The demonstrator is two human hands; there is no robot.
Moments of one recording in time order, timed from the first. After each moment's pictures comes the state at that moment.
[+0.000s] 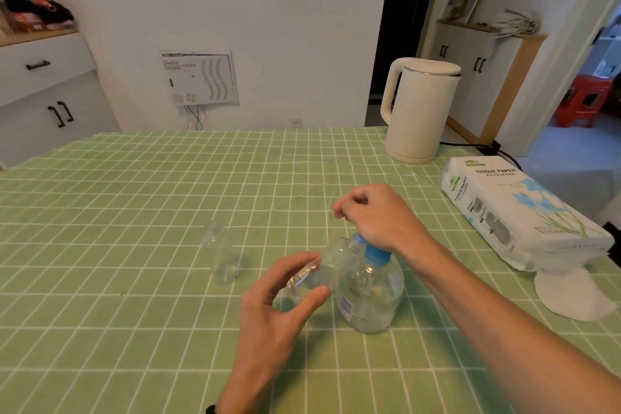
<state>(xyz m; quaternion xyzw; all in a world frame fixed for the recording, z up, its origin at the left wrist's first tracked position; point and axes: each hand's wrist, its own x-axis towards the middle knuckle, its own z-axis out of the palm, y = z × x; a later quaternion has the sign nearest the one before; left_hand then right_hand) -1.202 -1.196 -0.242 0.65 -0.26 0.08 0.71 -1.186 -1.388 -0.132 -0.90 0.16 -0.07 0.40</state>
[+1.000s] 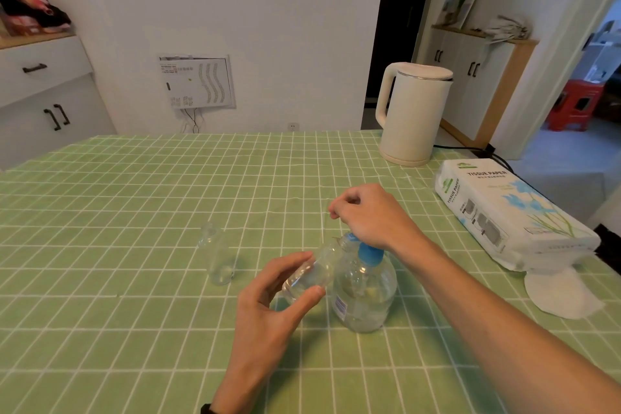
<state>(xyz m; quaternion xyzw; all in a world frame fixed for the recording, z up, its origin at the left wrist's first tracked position) -1.202 -1.197 -0.241 0.63 -0.26 0.06 0.73 -1.187 -1.385 -0.127 -0.91 0.16 -0.07 0.37</state>
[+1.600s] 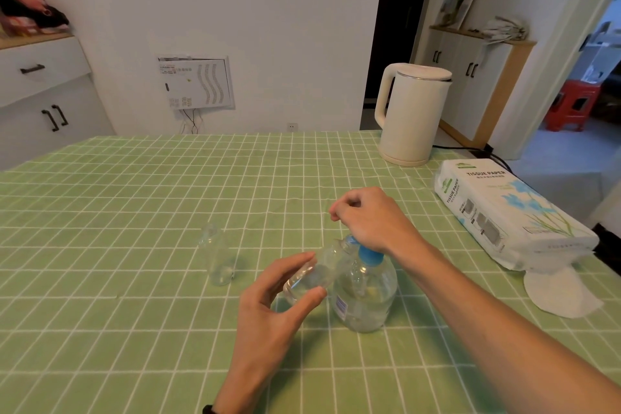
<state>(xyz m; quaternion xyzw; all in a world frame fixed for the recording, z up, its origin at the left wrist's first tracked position) -1.203 -1.197 -0.240 0.64 -0.26 0.05 0.72 -1.189 -1.385 -0.131 -0.91 0.17 -0.07 0.38</state>
